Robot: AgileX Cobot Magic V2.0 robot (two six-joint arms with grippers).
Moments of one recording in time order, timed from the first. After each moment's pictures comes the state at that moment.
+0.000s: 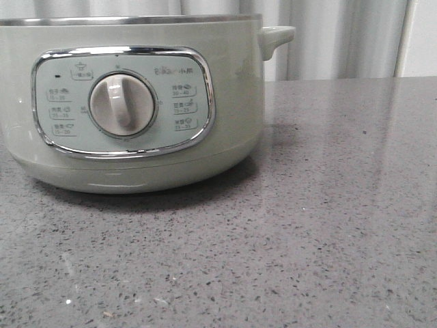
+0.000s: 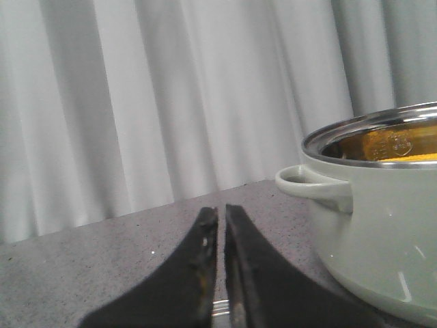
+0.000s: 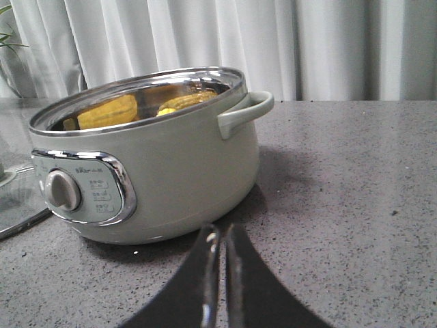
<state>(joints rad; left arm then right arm) -0.17 0.00 -0.10 -0.38 0.00 0.57 0.49 0.21 -0.17 0.30 0.04 -0.20</state>
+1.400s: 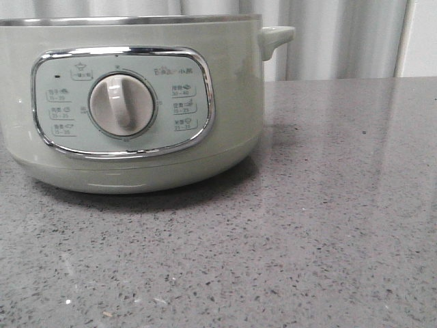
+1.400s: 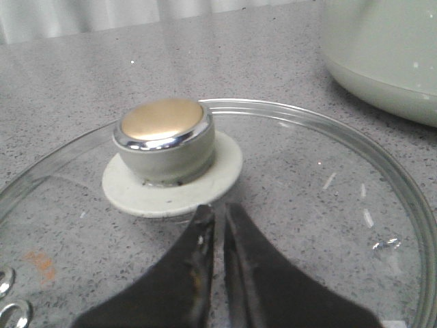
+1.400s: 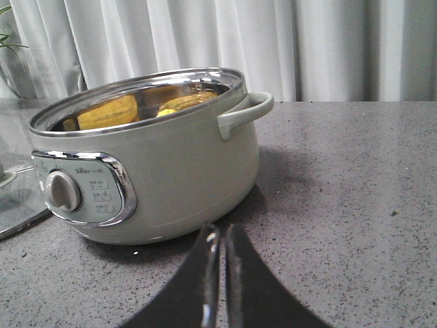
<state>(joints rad) -0.07 0.00 0.00 -0.06 0.32 0.17 0.49 0.21 -0.17 0.30 0.04 -0.20</state>
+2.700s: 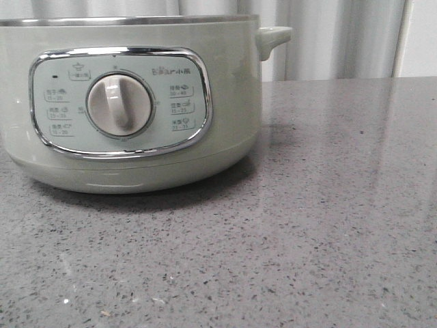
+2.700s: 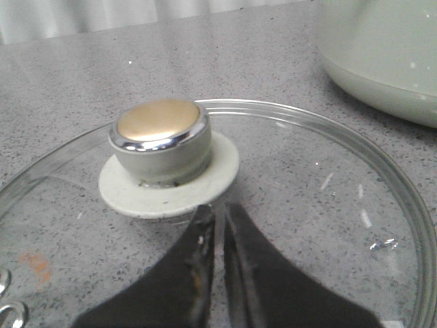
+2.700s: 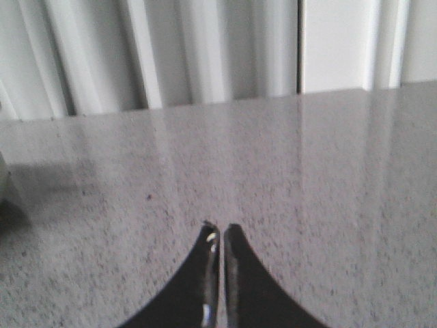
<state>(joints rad) -0.07 0.00 0.00 -0.06 0.32 0.17 -0.08 0.08 -0.02 0.24 0.04 -0.20</state>
